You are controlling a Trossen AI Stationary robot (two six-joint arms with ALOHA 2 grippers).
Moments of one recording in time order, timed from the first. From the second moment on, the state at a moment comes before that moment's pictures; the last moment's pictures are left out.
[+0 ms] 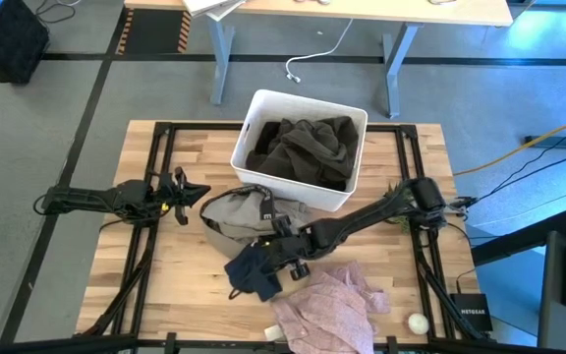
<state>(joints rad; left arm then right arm) -0.08 0.01 0.01 0.06 -0.38 -0.27 0.32 2.03 1.48 -0.53 0.21 -0.21</state>
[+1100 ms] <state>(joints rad) -0.08 0.01 0.01 0.06 -0.38 -0.27 0.27 1.42 1.48 -0.45 0.42 -0.26</state>
